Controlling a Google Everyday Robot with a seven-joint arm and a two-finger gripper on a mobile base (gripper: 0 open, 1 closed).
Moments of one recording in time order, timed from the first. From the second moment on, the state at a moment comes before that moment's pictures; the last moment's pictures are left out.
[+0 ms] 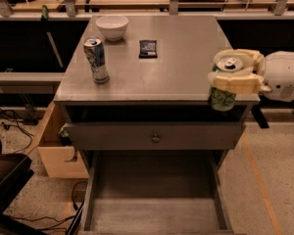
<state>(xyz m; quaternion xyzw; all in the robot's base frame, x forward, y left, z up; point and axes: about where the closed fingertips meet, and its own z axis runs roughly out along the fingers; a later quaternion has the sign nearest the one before) 0.521 -0.163 0.967 -0.45 0.59 0.33 0.59</state>
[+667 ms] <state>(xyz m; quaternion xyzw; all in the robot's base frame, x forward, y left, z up) 0.464 -0.181 0.919 -0.47 0.60 0.38 0.53</state>
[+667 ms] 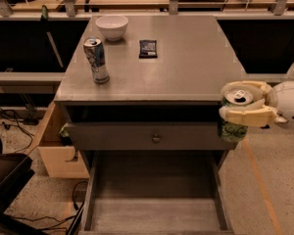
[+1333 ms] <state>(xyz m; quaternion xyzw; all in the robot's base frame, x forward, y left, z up) 0.466 -0.166 0.902 -0.47 0.60 0.39 0.52</state>
